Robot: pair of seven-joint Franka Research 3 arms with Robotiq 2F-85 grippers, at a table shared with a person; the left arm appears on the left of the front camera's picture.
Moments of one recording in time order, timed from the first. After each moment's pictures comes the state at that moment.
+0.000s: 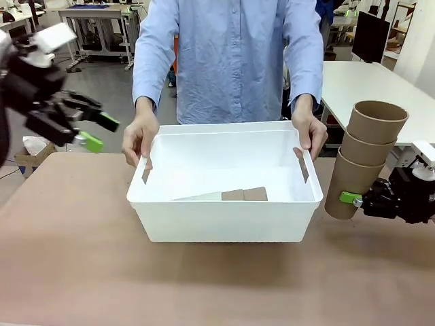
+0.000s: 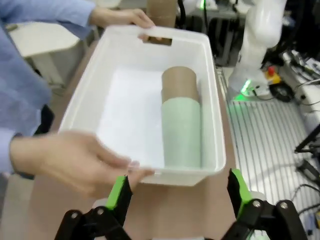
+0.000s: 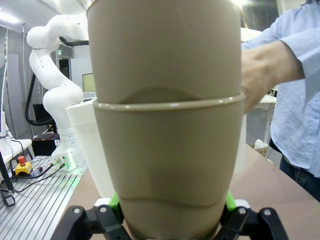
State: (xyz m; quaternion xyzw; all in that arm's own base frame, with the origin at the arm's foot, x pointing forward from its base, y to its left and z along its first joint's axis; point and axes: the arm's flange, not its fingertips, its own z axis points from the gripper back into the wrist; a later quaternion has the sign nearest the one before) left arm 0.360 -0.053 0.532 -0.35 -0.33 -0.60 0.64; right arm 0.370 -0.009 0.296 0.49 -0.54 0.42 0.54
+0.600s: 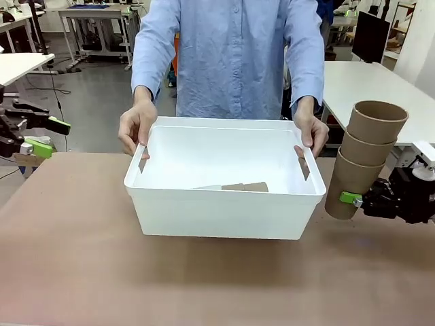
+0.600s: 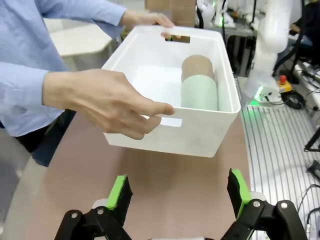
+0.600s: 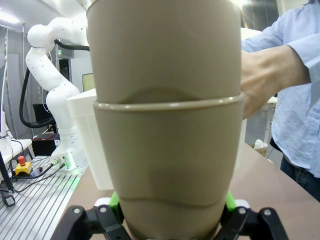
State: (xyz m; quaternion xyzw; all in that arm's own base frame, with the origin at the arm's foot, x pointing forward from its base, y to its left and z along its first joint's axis) left arm 0.350 0.028 0.504 -0.35 -0.38 -0.57 0.64; right arm 0.370 -0.009 0.296 0.49 -0.54 0.42 0.54
